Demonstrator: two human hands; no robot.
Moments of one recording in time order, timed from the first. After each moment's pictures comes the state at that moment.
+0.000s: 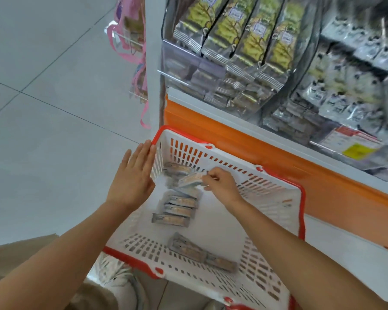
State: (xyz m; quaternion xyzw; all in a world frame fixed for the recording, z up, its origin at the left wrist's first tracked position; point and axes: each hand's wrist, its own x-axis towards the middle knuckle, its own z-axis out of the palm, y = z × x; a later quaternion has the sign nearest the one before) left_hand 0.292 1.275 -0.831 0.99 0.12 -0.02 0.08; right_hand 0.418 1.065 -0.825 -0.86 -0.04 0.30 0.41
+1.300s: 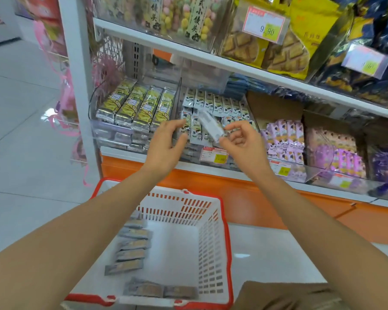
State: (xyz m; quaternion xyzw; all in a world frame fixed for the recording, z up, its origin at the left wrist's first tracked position) left_hand 0.397 1.124 -0.596 0.82 -0.04 0.22 0.53; right_hand 0.420 0.928 -0.541 -0.86 -0.17 -0.11 0.47
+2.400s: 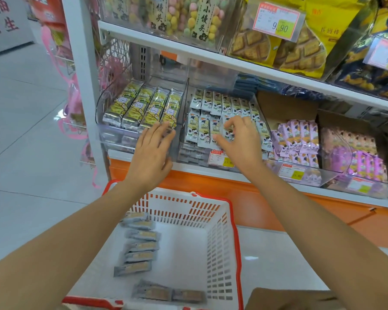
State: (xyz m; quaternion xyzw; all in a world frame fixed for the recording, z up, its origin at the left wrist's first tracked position) left_hand 0.395 1.171 -0.634 0.94 -0.08 0.27 0.17; right_hand 0.464 0.955 -0.559 -0.94 -0.16 -0.20 0.23
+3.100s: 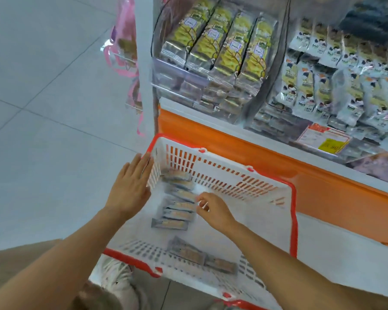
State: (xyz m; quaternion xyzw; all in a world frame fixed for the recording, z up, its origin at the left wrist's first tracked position) left_hand 0.281 1.275 -0.820 0.99 0.08 -0.04 0.10; right_hand 0.374 1.031 -0.844 -0.89 -0.20 0.33 0.25
